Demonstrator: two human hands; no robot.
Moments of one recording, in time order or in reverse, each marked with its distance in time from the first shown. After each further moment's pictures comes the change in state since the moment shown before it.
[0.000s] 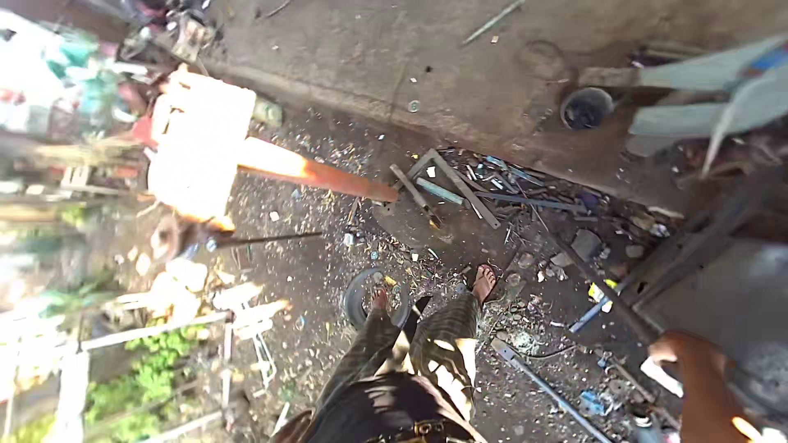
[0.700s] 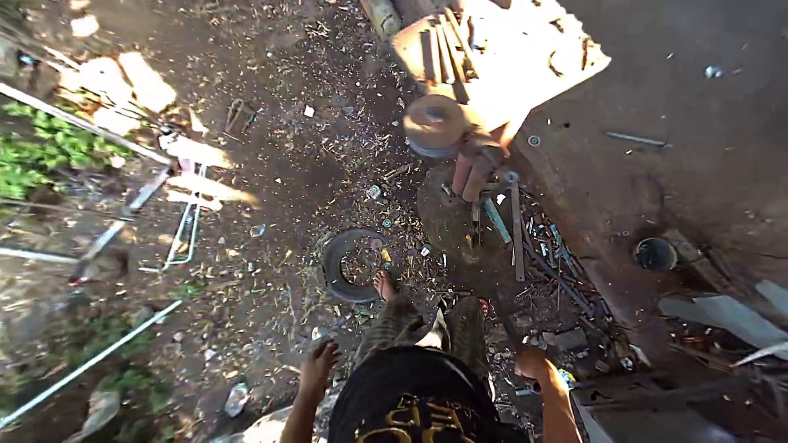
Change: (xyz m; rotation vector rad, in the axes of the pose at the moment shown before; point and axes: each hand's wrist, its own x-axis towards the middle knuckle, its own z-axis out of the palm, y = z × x) left_hand 0.168 -0.172 0.028 -1.027 0.082 -0.245; right_hand -0.315 -0.393 0.114 -0.495 -0.040 -0.308
